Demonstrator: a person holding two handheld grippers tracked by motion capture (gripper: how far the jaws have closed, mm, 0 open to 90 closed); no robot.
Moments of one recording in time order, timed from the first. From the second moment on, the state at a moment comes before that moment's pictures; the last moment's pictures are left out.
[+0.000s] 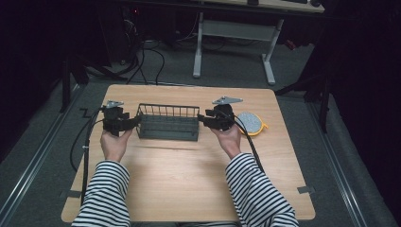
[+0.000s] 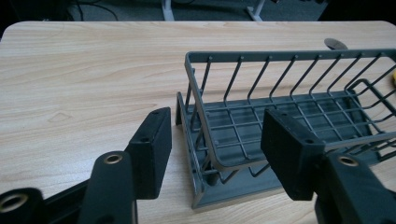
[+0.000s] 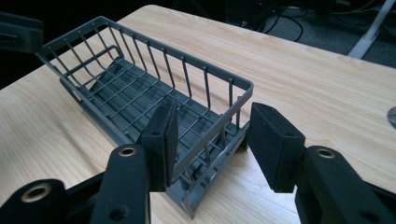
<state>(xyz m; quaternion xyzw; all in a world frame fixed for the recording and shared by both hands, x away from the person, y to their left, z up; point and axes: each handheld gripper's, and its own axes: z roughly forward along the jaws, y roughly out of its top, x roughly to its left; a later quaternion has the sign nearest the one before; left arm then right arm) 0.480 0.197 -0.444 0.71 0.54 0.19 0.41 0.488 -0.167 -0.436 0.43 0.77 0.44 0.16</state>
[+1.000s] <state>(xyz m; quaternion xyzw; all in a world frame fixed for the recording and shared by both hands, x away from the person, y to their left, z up) 0.486 0.190 -0.455 0.72 0.53 0.17 0.41 0.494 -0.159 -0.452 0.42 0.79 0.41 0.15</state>
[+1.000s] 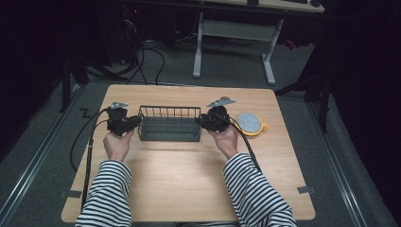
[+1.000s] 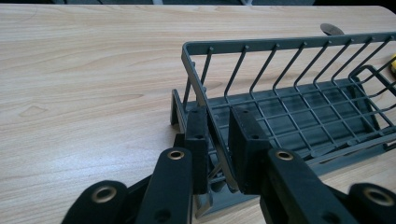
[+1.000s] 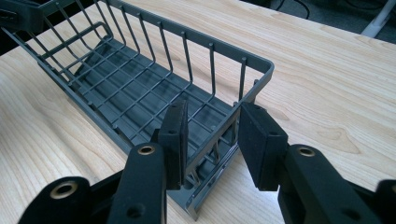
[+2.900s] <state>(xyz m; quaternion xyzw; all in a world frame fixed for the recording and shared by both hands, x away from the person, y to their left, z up) 0.438 0.124 -0.455 0.76 0.47 0.12 0.44 0.407 -0.242 -0.447 0.42 0.79 0.41 0.16</state>
